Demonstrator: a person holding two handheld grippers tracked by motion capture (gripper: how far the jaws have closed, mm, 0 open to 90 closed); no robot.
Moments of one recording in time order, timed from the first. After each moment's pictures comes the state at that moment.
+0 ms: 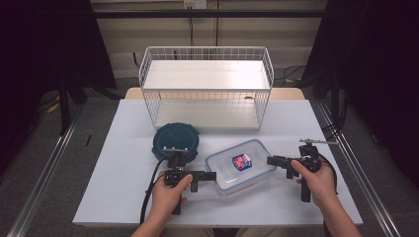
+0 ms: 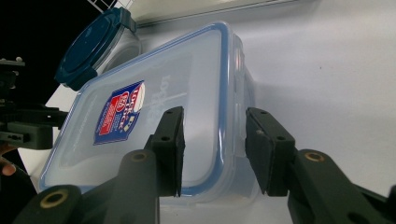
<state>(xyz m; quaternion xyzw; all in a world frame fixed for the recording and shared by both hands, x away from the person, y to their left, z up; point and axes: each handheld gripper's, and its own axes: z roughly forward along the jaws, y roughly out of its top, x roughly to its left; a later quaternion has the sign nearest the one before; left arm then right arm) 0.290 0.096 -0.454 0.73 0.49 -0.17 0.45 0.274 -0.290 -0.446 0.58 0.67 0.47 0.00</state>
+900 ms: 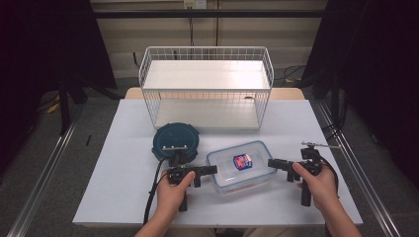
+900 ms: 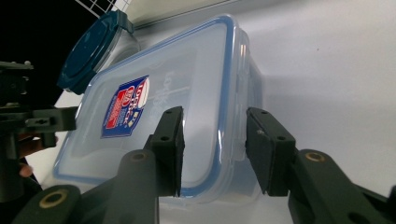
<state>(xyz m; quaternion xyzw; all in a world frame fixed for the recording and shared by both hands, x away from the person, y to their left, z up) 0.296 0.091 -0.459 0.69 0.53 -0.15 0.48 0.263 -0.289 -0.447 0.60 0.64 0.47 -0.01</state>
